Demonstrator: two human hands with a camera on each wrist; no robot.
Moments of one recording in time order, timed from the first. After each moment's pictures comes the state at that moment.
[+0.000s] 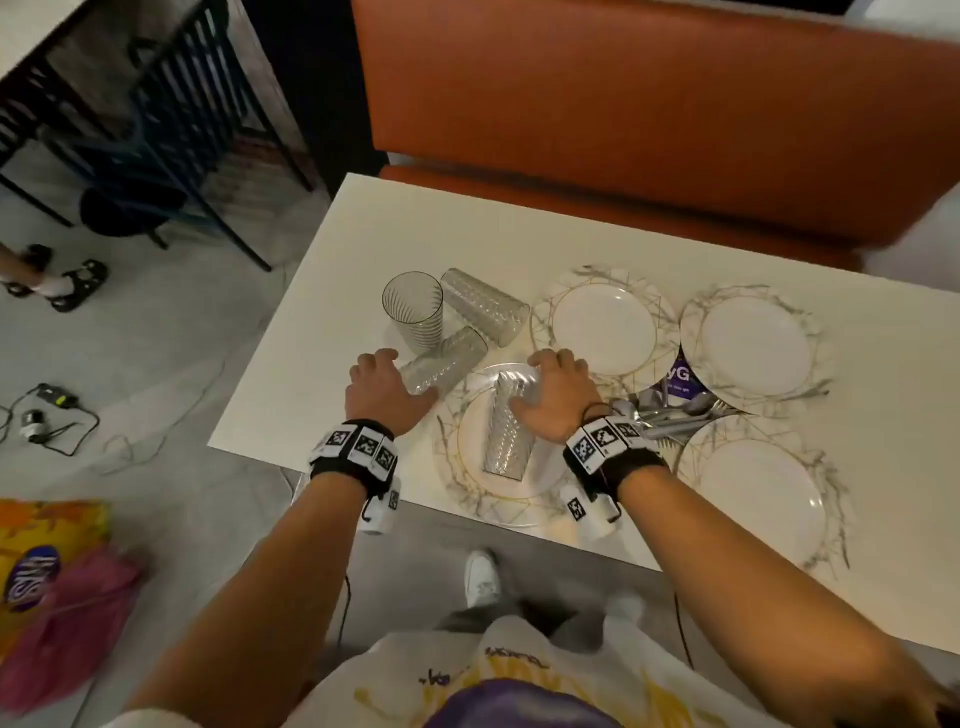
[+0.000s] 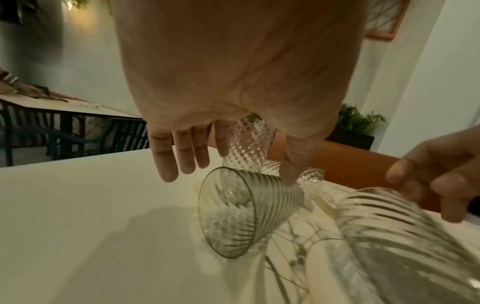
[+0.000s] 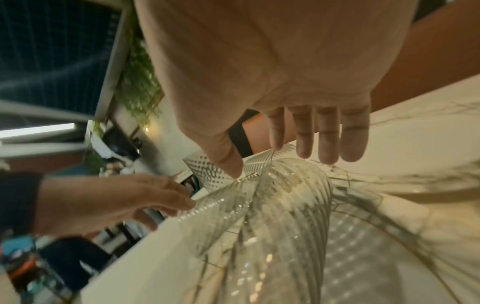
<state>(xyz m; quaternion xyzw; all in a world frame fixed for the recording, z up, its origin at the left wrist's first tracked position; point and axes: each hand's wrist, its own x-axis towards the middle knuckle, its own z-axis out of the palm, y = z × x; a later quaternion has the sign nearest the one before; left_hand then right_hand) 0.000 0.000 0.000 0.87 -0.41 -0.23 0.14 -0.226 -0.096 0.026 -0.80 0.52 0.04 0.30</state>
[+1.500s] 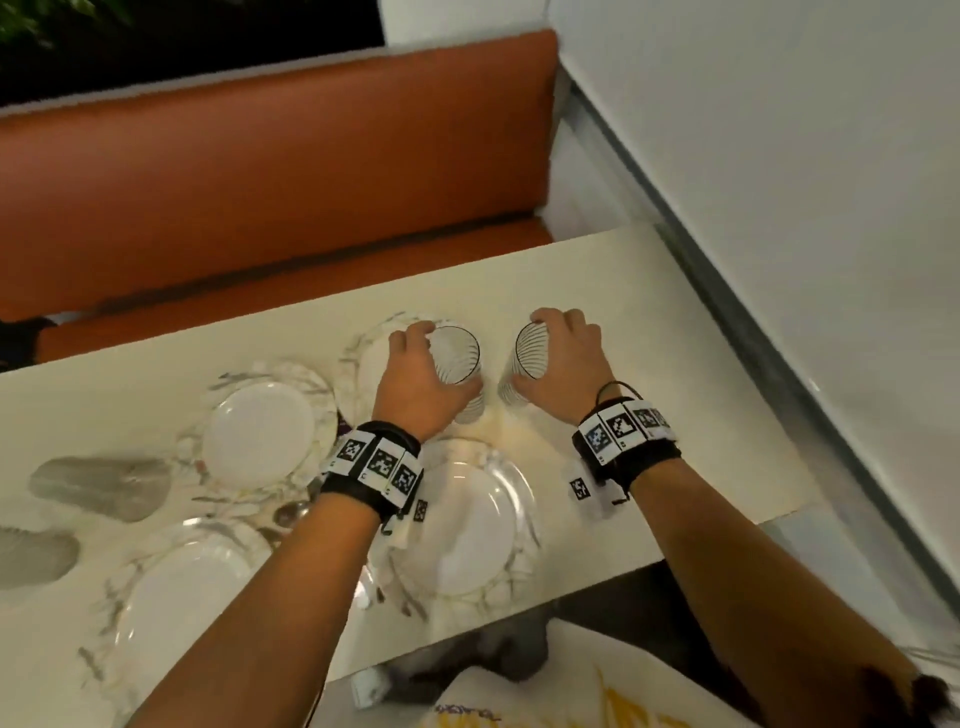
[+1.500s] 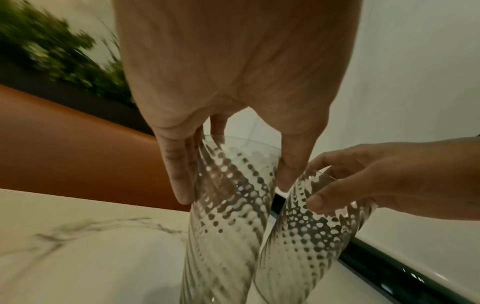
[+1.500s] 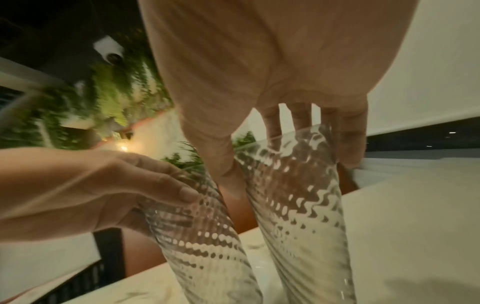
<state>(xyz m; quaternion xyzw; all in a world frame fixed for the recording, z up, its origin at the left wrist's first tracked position) -0.478 -0.230 0.076 0.66 -0.65 -0.31 0.22 -0.687 -0.226 0.076 -0.66 0.71 -0.16 0.20</state>
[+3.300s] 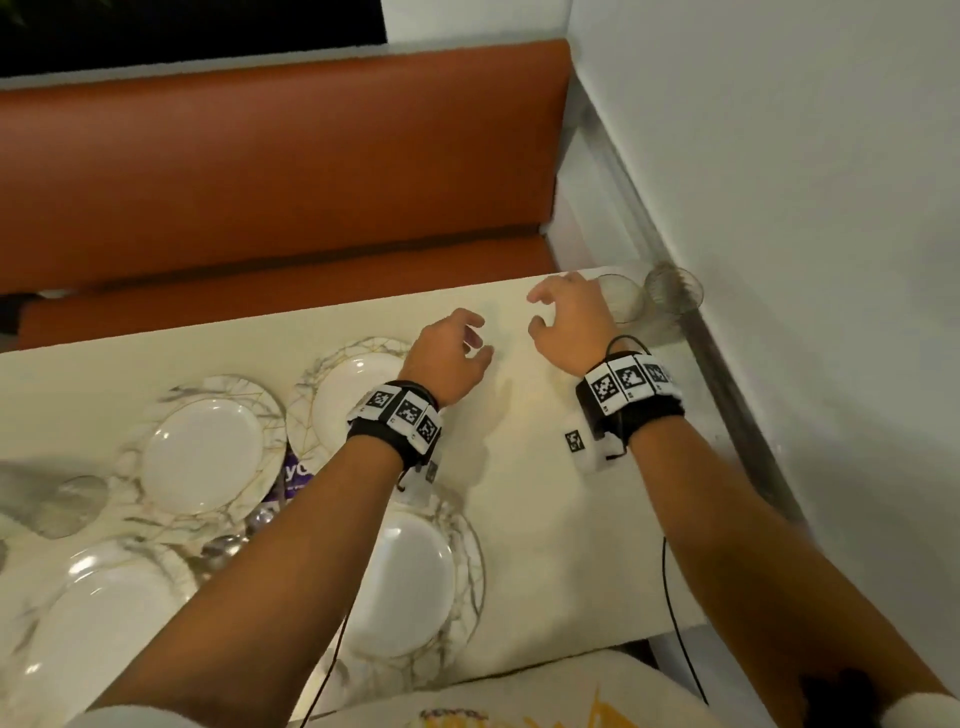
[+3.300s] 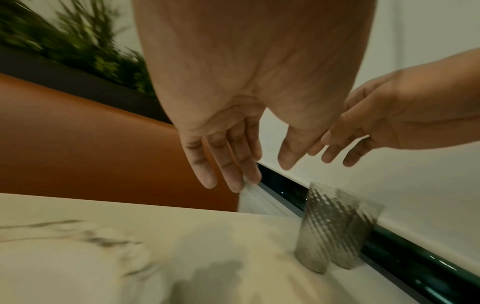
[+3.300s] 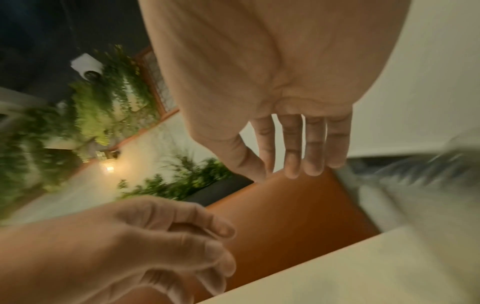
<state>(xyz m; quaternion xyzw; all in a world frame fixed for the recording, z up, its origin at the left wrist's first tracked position) -0.584 -0.348 0.055 0.63 -0.67 -0.33 0.19 -0.775 -0.368 0.093 -0.70 0.67 -0.14 0.20</state>
